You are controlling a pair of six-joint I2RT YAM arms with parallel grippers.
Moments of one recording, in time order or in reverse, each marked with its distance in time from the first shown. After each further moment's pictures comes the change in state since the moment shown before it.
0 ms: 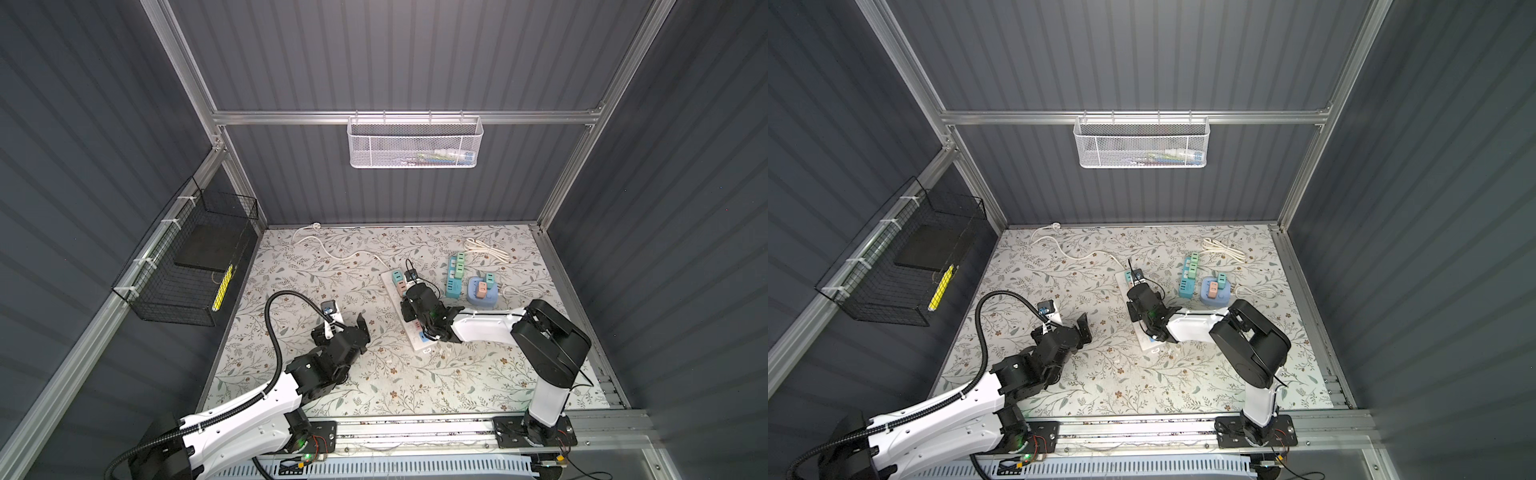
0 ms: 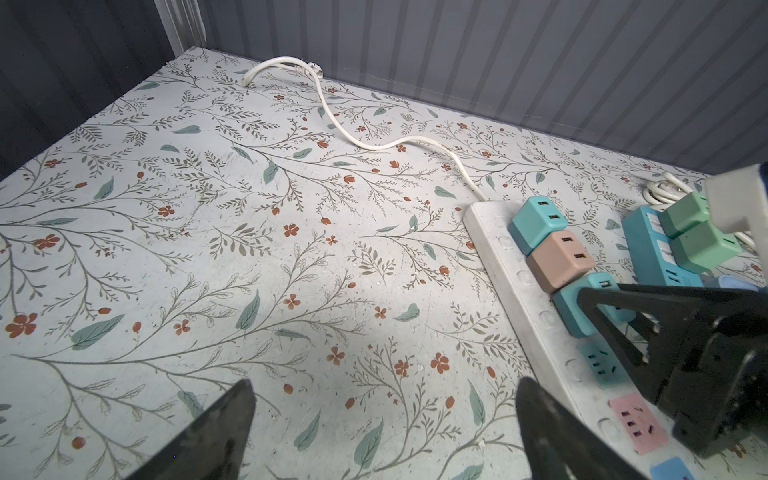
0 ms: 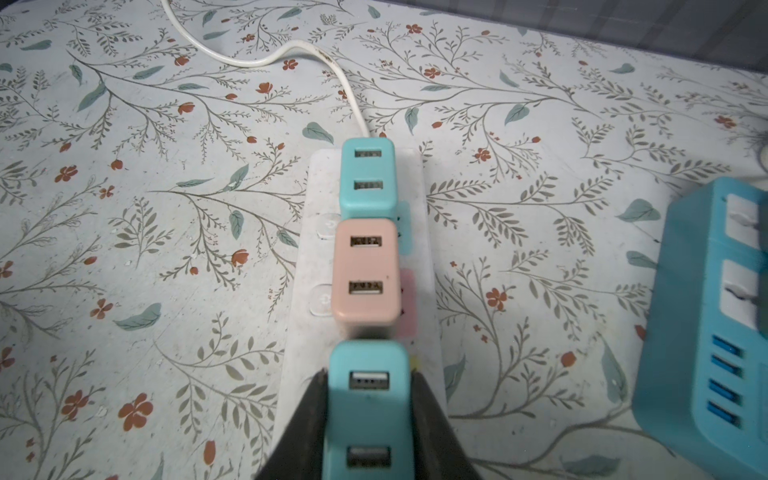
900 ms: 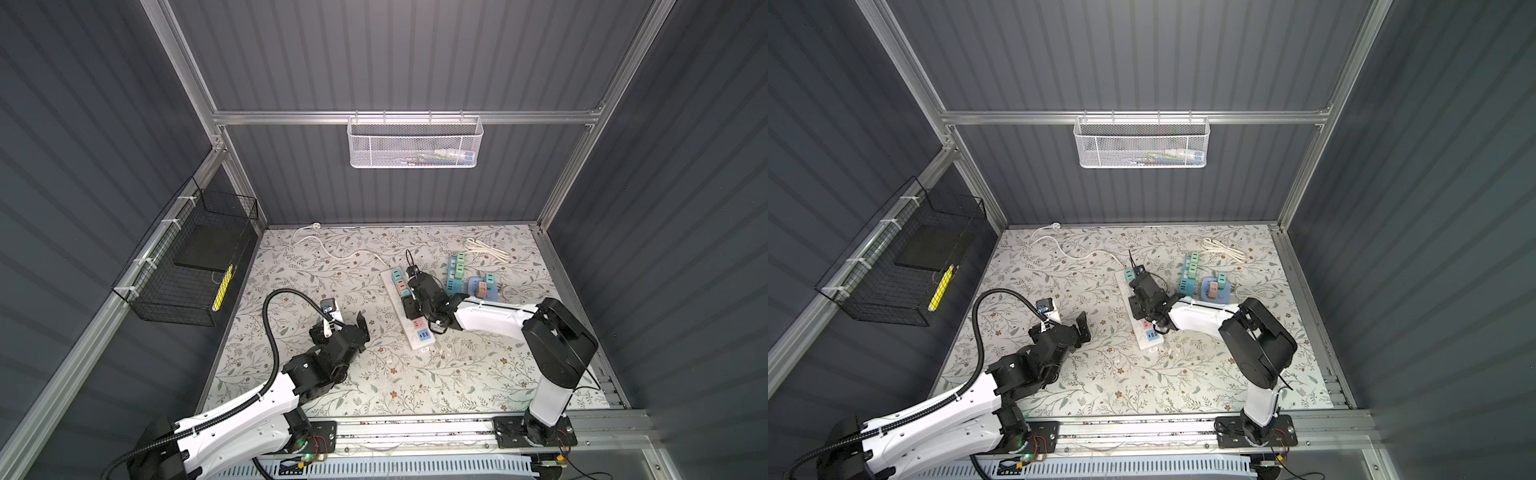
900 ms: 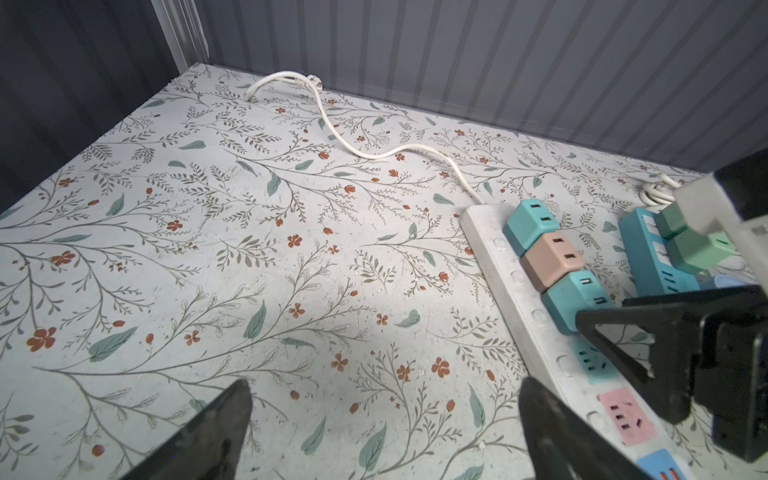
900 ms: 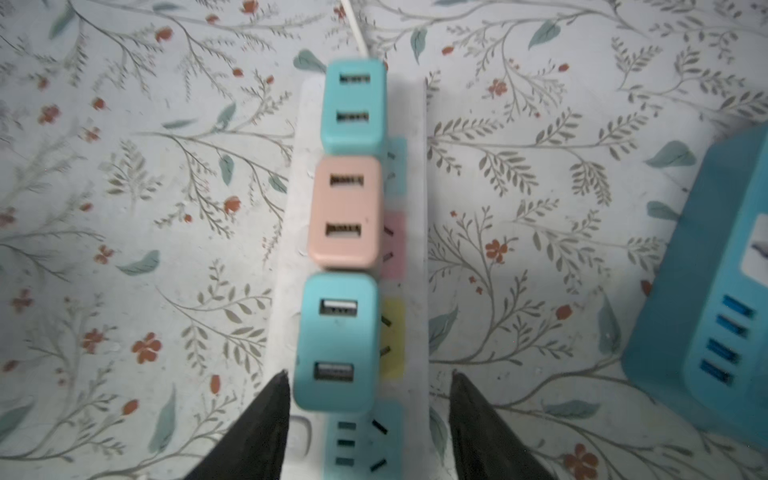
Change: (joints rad) left arm 0.000 -0.019 0.043 -0.040 -0.009 0.039; right arm -0.064 -0.053 0.138 -0.330 -0.166 0.027
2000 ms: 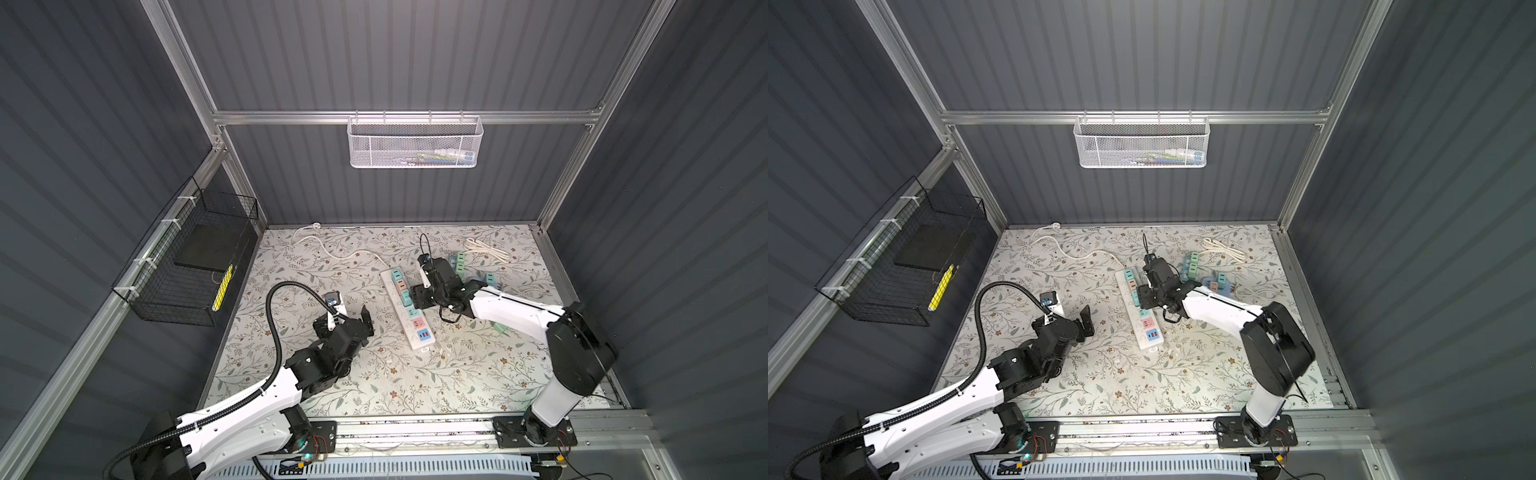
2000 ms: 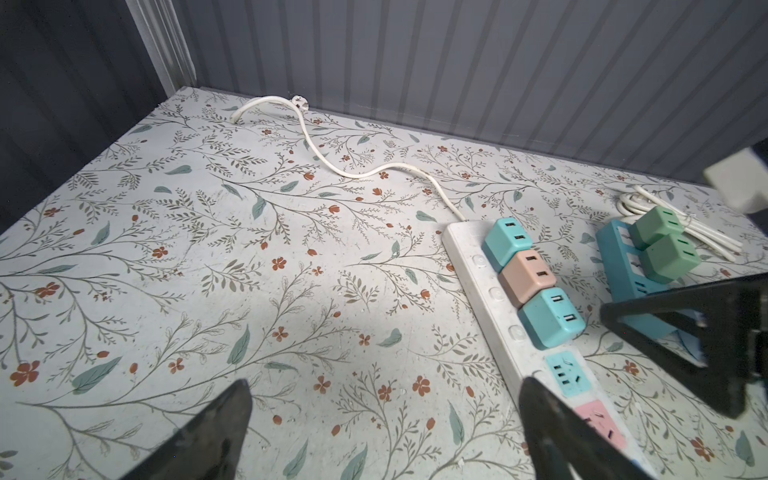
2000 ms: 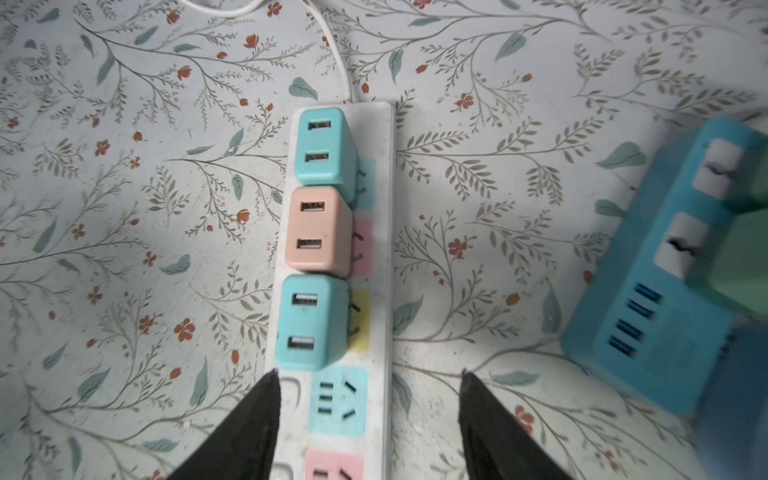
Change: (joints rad) left arm 0.001 0.040 0.050 0.043 0.020 0.047; right arm -0.094 -0.137 0.000 -0.146 -0.101 0.011
